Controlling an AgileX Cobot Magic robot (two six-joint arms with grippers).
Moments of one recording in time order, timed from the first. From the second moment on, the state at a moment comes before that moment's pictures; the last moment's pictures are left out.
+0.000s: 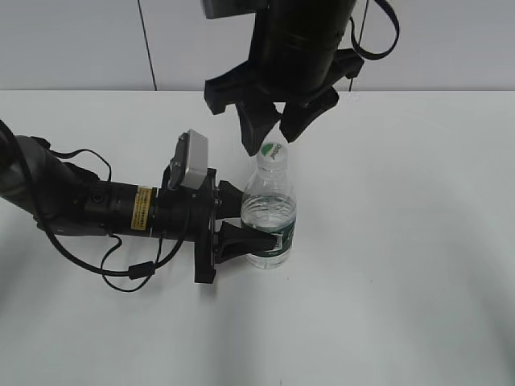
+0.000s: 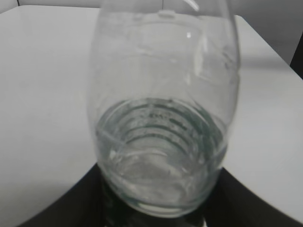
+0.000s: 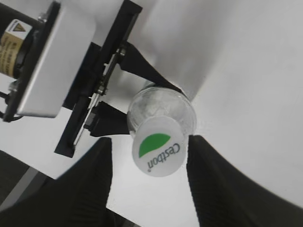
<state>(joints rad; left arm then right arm) -0.34 2.27 -1.03 1.36 -1.17 -0.46 0.74 1.93 -1.75 0.06 1.22 0.07</state>
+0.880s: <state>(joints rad) -0.34 2.27 -1.03 1.36 -1.17 -0.46 0.74 1.96 -1.73 0.05 1.22 -0.02</state>
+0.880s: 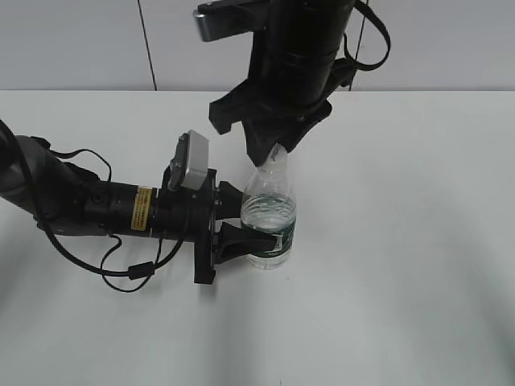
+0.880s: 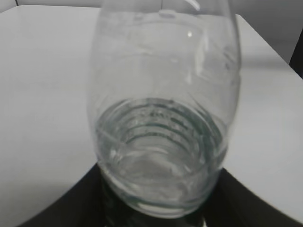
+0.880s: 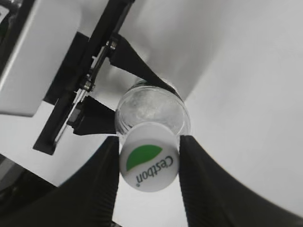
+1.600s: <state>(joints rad) -0.34 2.27 -1.03 1.36 -1.17 -0.46 0.74 1.95 -1.74 0.02 1.21 -1.32</state>
